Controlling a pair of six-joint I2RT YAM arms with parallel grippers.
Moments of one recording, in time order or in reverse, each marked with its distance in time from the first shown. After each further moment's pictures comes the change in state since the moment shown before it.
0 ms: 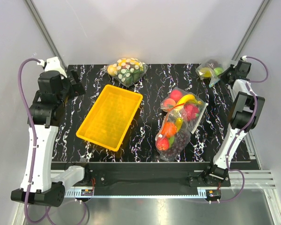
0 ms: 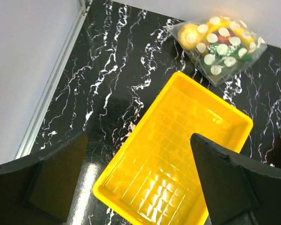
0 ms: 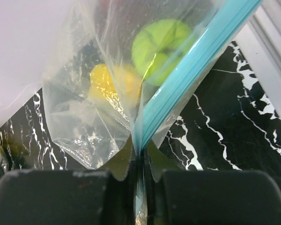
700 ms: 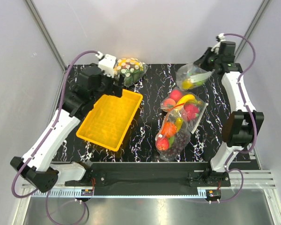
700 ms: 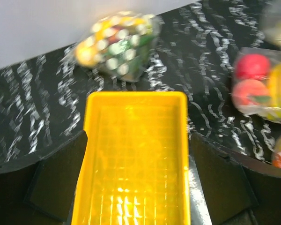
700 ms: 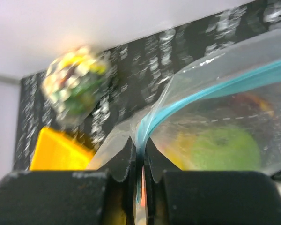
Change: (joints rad) left arm -0.442 0.156 -0.016 0.225 0.038 0.227; right arm 0.256 -0.384 0.041 -0.348 -0.083 -0.055
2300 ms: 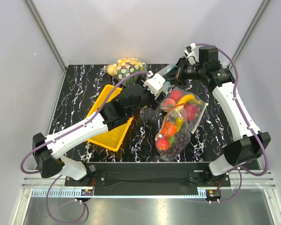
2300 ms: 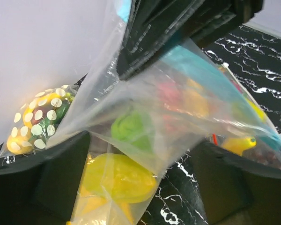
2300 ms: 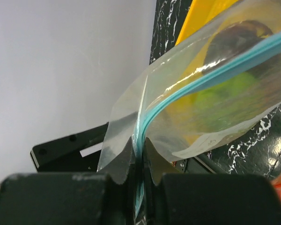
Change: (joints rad) left arm -0.458 0.199 -0.077 0.447 -0.114 0.181; right arm 0.357 -0.257 -0.034 -0.236 -0.414 0.455
